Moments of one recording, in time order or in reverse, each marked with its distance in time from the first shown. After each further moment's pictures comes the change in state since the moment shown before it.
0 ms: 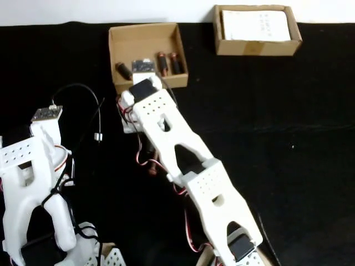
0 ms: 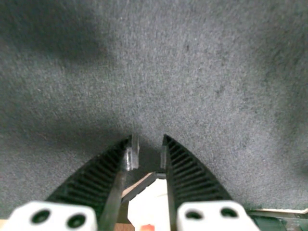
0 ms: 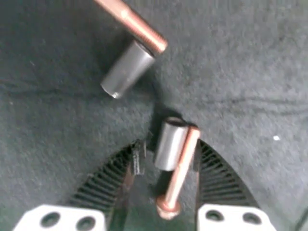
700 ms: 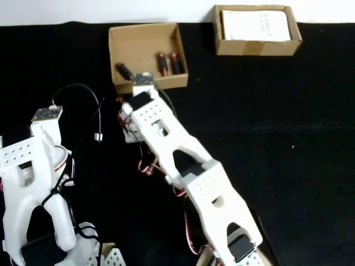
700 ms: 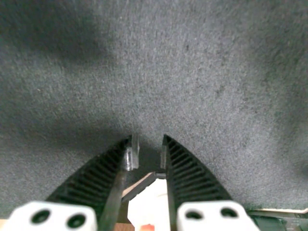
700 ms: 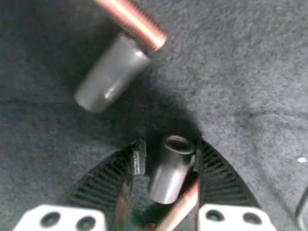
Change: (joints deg) left arm 0.0 0.0 0.0 0.0 0.0; right arm -1.3 -0.4 16.4 -12.1 0.0
